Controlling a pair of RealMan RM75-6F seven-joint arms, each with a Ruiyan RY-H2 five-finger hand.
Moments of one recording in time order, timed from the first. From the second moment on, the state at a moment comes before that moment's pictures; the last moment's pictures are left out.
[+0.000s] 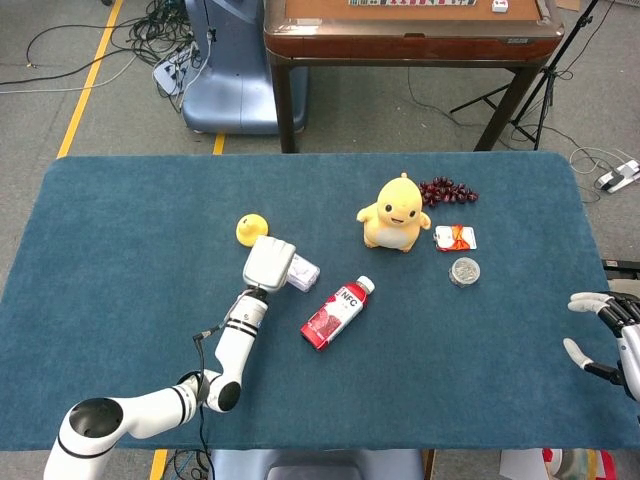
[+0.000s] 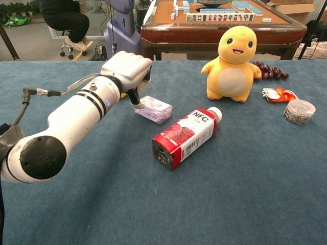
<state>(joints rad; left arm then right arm) -1.01 -2.00 -0.32 -0.94 1.04 1.08 0.73 0.03 -1.00 0.06 -1.59 -1.57 1.59 0.27</state>
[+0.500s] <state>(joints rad) -0.84 -1.73 -0.28 -1.41 1.01 1.22 0.84 0.03 -1.01 0.07 -1.59 -1.56 1.58 0.23</state>
